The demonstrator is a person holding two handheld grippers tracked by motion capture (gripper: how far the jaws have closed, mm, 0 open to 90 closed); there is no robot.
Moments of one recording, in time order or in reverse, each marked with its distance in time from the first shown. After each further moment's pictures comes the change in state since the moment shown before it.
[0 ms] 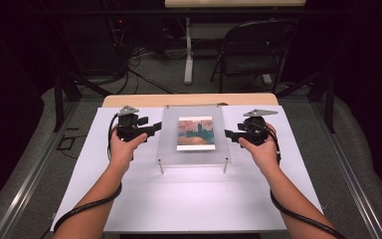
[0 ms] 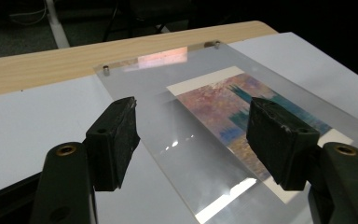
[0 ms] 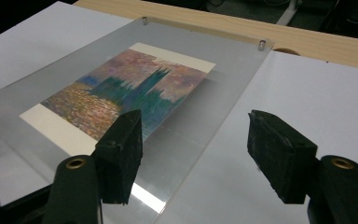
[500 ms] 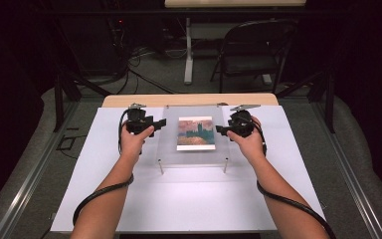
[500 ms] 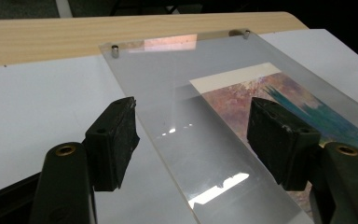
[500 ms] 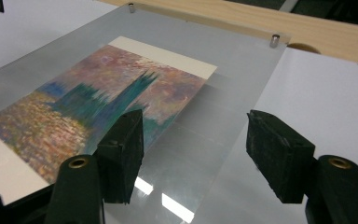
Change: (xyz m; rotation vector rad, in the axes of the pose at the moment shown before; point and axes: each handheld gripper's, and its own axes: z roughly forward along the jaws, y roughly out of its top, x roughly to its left) left arm 0.019 -0.002 0.049 0.063 0.021 -0.106; right arm -0.006 0.009 0.057 0.058 -0.009 0.009
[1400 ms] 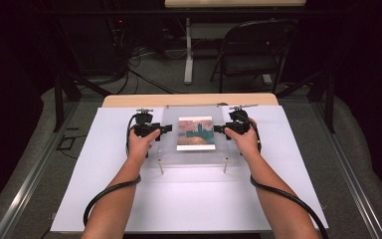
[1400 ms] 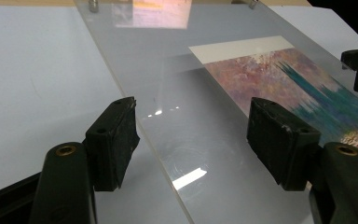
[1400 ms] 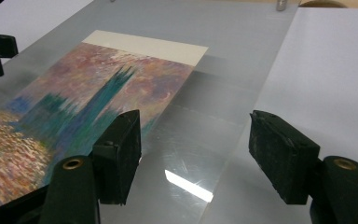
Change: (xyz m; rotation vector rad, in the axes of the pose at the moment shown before) left arm 0.006 -0.015 0.033 0.085 -0.057 -0.067; right arm -0.017 -0.005 0.034 0.059 0.048 0.155
